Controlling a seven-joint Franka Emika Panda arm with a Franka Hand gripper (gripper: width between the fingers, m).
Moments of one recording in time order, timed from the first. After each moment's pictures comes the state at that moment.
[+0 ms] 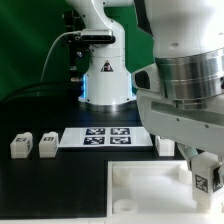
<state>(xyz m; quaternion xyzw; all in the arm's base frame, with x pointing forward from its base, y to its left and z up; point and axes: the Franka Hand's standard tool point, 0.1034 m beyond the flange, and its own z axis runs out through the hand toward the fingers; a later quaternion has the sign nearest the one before) 0.634 0.114 0.073 -0.86 0.51 0.06 0.09</state>
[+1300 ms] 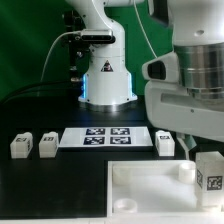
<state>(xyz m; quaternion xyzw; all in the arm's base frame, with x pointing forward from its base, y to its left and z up) 0.628 0.127 0.081 -0.93 0.36 0.04 0.07</state>
